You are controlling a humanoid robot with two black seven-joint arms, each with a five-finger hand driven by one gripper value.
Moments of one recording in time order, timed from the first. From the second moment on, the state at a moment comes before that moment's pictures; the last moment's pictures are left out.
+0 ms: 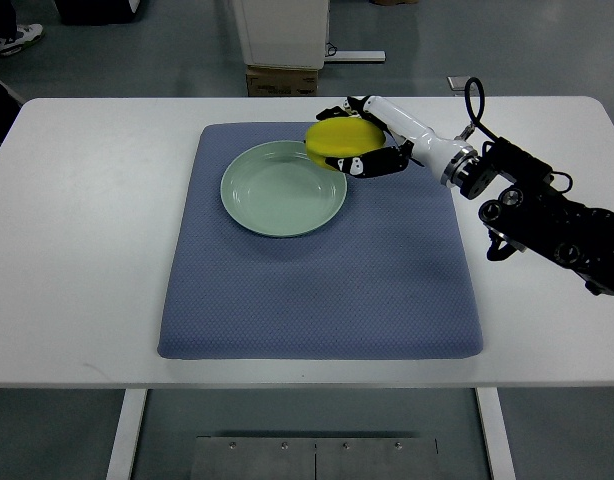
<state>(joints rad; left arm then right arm) -0.01 0.00 -0.10 -0.22 0.09 0.07 -0.21 1.05 -0.21 0.27 0.87 -0.96 -0.07 0.36</state>
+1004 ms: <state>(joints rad) -0.01 0.00 -0.10 -0.22 0.09 0.07 -0.21 1.15 0.00 0.07 0.66 -0.96 -0.07 0.22</state>
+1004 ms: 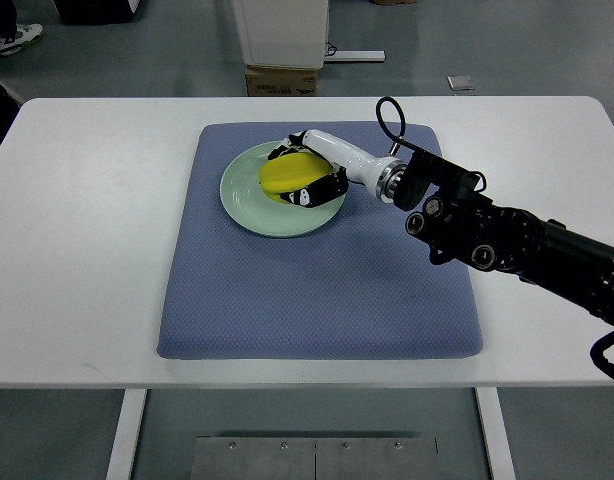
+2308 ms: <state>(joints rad) -0.01 0.00 -0.10 -0.22 0.09 0.07 -0.21 1.15 0.00 0.16 0.67 -0.89 -0.07 0.10</state>
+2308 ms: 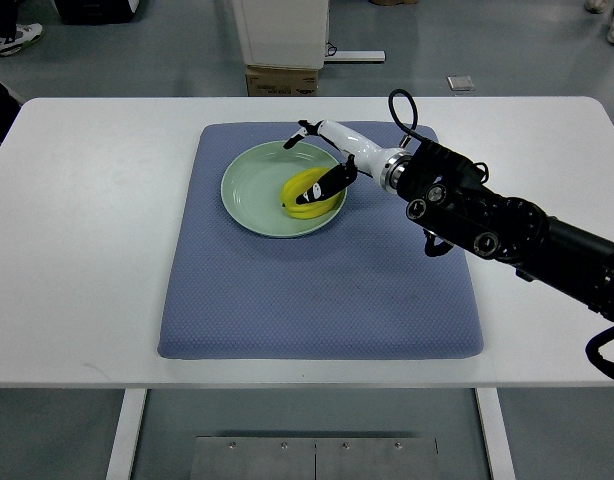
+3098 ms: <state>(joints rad) -0.01 0.00 -0.10 -0.22 0.09 0.07 -0.21 0.94 -0.13 0.63 0.72 -0.80 -0.07 0.10</state>
